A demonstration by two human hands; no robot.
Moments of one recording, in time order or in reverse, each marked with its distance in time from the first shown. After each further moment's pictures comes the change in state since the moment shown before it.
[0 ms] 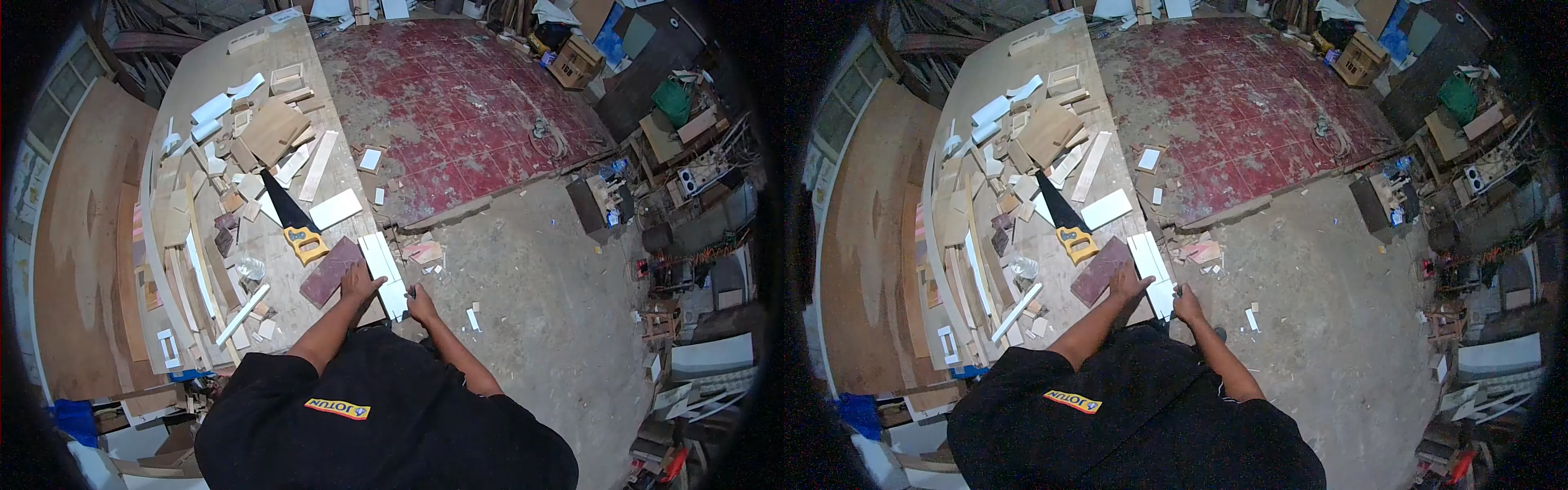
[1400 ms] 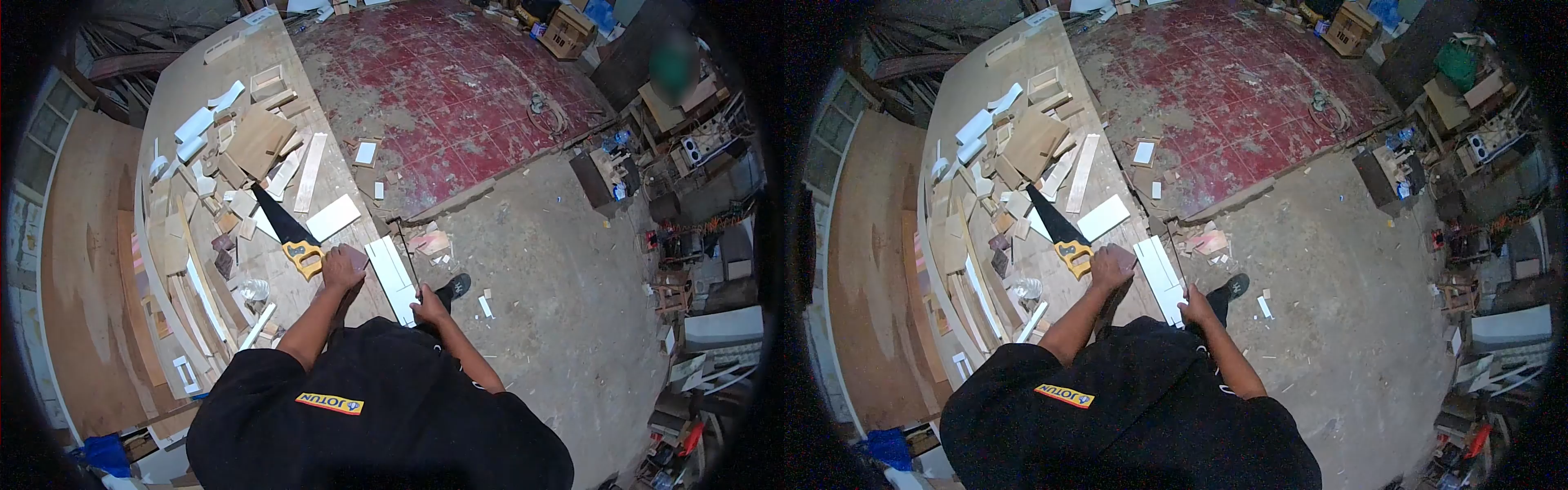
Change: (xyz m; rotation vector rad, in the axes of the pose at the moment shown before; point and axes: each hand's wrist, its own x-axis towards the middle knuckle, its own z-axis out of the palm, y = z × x) left_hand 0.064 -0.033 -0.055 0.217 0.036 0.066; right_hand 0.025 0.016 -0.002 -0.060 -0.097 -0.124
